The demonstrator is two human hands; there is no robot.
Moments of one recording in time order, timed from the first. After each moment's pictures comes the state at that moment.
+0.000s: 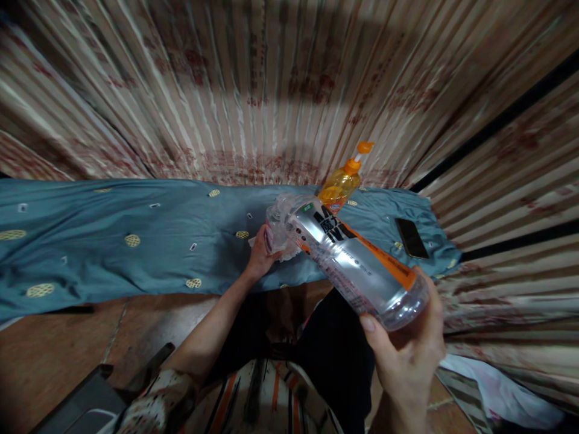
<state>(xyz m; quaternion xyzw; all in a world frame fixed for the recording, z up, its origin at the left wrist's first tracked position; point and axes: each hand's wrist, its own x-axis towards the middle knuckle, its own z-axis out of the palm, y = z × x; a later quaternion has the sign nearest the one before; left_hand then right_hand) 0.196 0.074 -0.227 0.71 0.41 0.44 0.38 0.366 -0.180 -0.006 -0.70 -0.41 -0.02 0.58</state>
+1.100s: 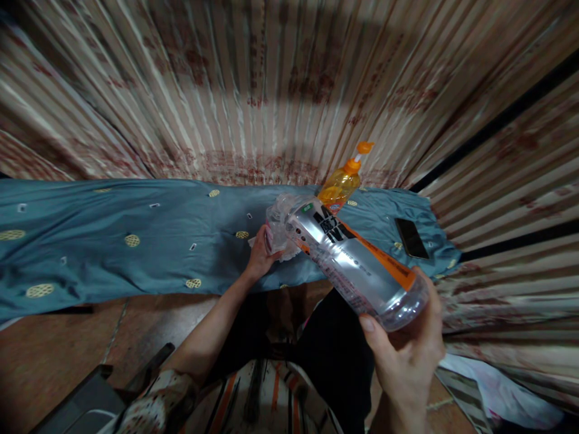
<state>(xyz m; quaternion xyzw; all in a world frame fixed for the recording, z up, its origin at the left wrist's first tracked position) 0.196 0.074 -0.227 0.70 0.41 0.44 0.39 0.368 -0.183 -0.010 -0.72 -0.41 -0.01 0.57</state>
